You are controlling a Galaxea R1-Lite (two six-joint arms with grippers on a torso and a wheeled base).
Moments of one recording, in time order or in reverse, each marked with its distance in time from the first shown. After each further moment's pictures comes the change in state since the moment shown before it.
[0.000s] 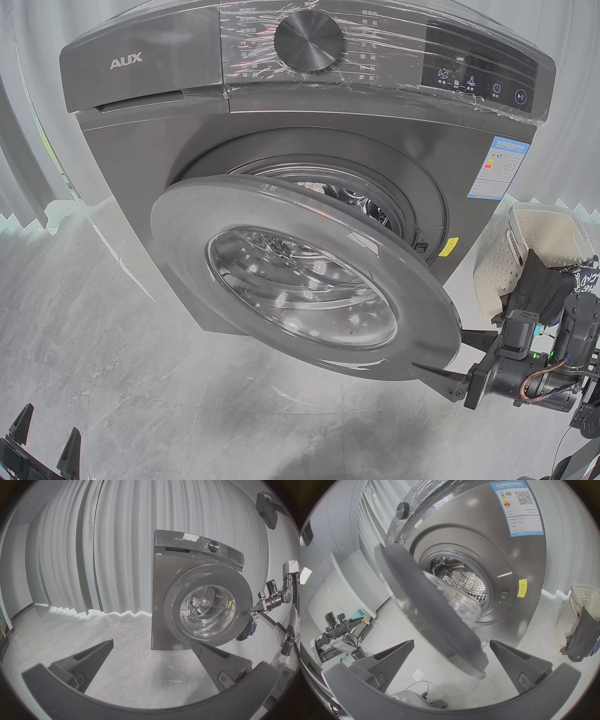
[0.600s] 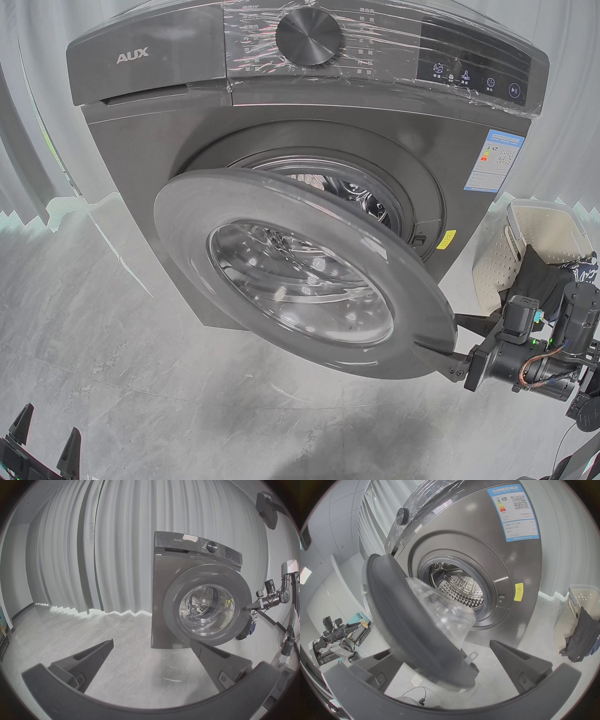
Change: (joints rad) left arm 0.000 0.000 0.000 -0.001 0.000 0.000; right arm -0.061 0.039 -0.025 -0.063 0.025 -0.001
